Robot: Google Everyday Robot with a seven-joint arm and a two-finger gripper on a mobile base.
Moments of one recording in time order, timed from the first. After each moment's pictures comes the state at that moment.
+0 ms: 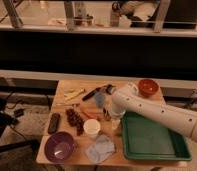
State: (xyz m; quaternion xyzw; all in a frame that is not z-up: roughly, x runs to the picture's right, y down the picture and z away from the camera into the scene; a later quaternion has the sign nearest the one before) arm 0.076 0.166 0.833 -0.28 -0.13 -0.08 0.95
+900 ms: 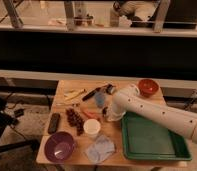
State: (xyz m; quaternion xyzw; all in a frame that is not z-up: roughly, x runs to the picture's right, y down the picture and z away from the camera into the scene) arm 0.076 0.167 0.837 -0.27 -0.15 -0.09 0.95
